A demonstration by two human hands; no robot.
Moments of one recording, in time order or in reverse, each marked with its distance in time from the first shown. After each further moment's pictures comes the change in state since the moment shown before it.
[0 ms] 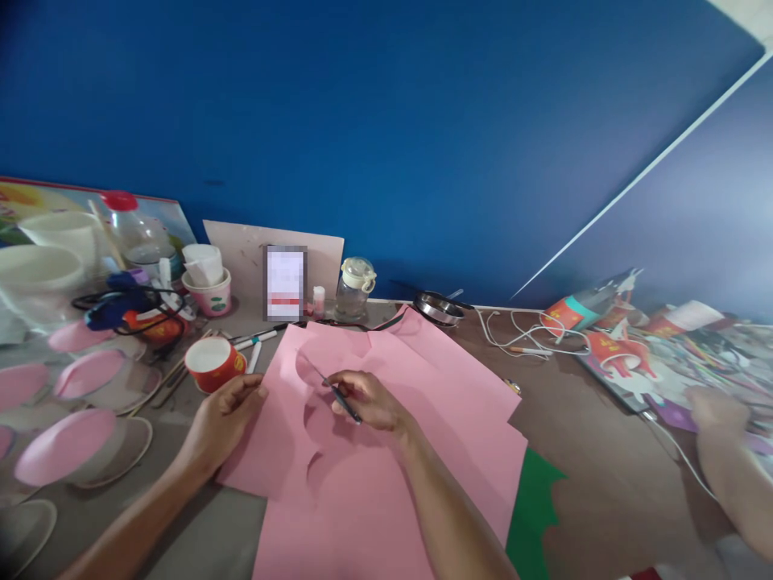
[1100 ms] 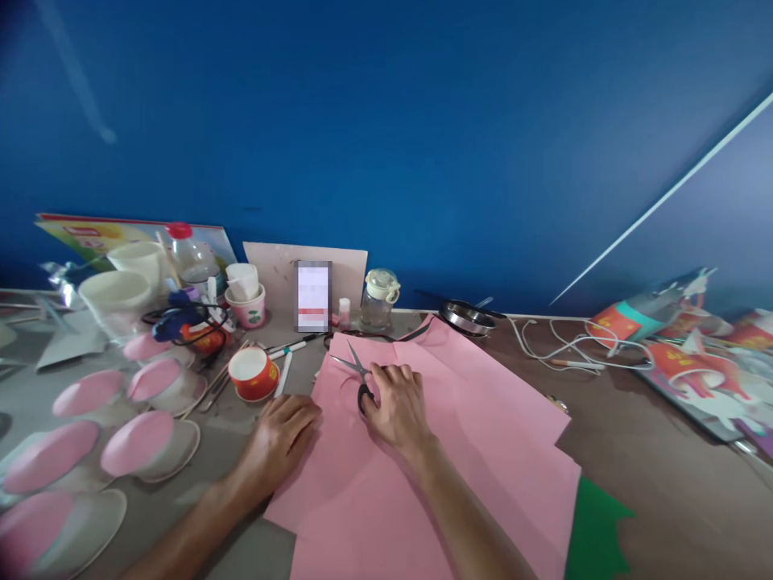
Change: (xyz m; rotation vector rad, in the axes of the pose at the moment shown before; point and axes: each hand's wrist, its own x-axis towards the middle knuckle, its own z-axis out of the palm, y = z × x) left_hand -0.009 -0.014 0.005 0.858 -0.102 0.757; right_hand 0.008 0.013 0.019 -1.156 0.561 -0.133
